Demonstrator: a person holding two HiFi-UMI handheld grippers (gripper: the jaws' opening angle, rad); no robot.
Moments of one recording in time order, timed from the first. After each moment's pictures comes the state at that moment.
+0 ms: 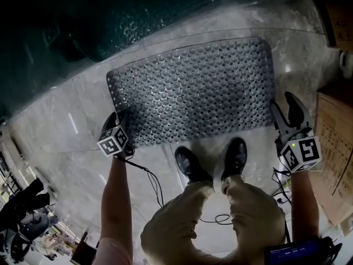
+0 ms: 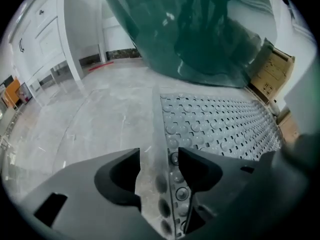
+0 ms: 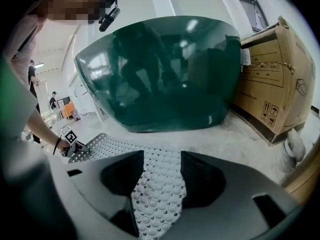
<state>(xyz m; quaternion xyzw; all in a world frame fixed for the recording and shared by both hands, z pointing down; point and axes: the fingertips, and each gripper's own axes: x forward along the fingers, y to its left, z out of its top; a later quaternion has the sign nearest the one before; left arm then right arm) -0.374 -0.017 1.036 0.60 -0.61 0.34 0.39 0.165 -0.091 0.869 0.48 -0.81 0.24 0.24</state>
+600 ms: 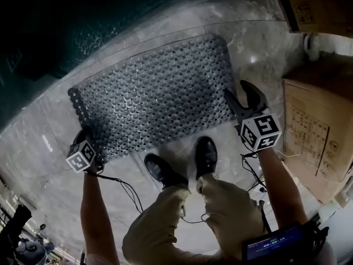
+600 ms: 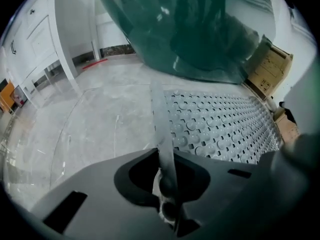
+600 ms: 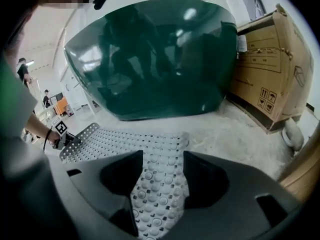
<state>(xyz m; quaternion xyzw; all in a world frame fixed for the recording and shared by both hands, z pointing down) -0.375 -0.019 1.037 0.60 -0.59 0.37 0.40 0.173 -0.095 0.932 0.50 -0.78 0.28 0.28</state>
